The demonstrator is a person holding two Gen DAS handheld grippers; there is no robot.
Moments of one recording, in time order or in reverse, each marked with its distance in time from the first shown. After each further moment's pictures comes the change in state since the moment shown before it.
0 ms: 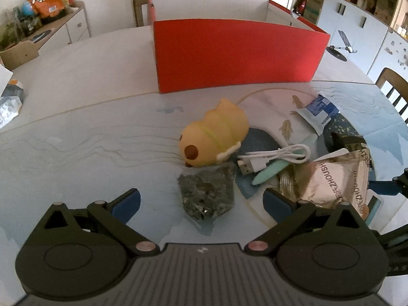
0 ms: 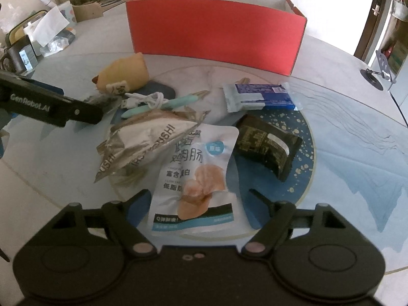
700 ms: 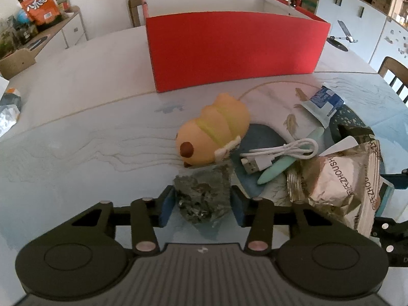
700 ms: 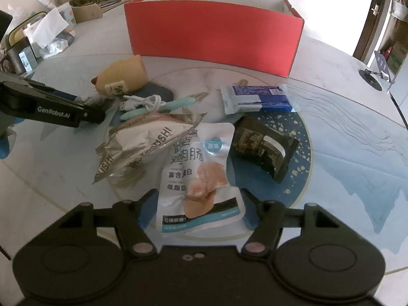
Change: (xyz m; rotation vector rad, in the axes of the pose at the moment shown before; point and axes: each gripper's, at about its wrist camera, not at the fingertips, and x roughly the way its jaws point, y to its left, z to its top) left arm 0.009 -0.005 0.001 0.052 0.008 0.025; right arm -0.002 -0.003 0.000 0.003 -0.004 -0.001
